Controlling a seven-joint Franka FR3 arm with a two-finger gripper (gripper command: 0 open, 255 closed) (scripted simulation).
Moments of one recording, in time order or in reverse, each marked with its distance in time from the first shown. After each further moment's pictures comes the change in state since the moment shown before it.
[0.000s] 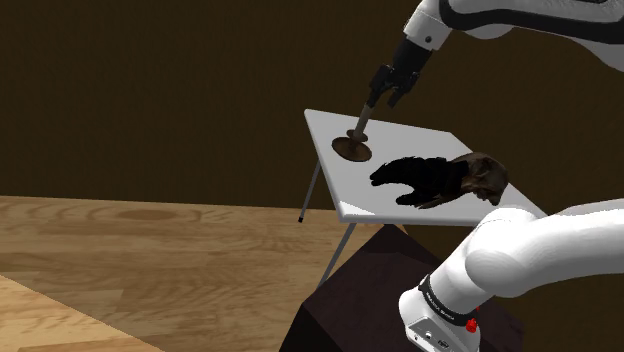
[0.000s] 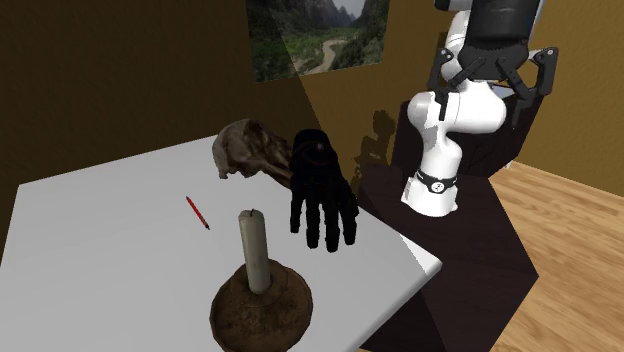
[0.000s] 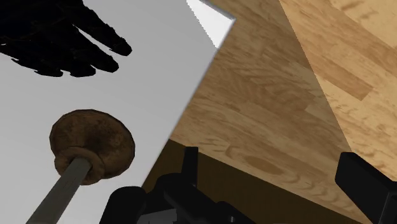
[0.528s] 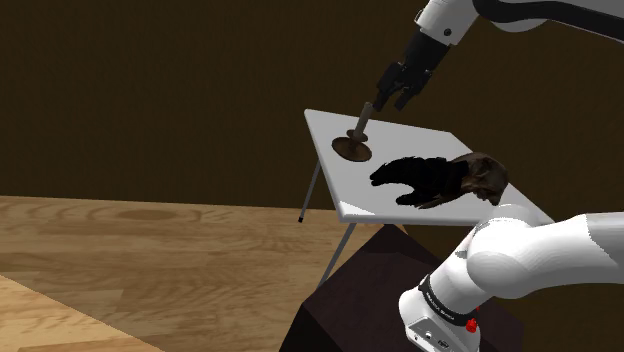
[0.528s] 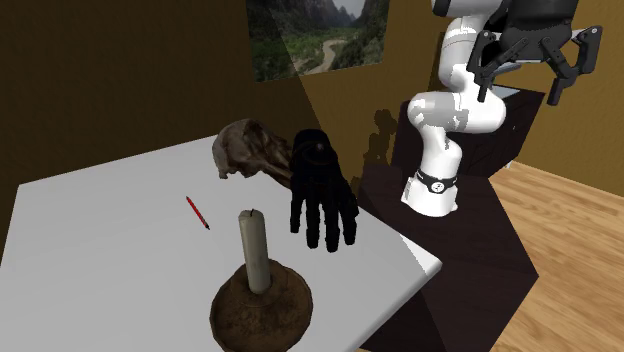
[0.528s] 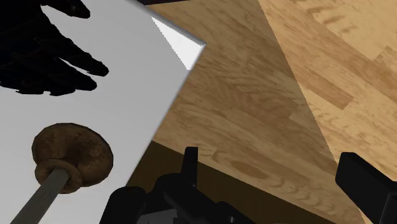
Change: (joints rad) arm 0.037 -0.144 0.084 -0.043 0.044 -0.098 0.080
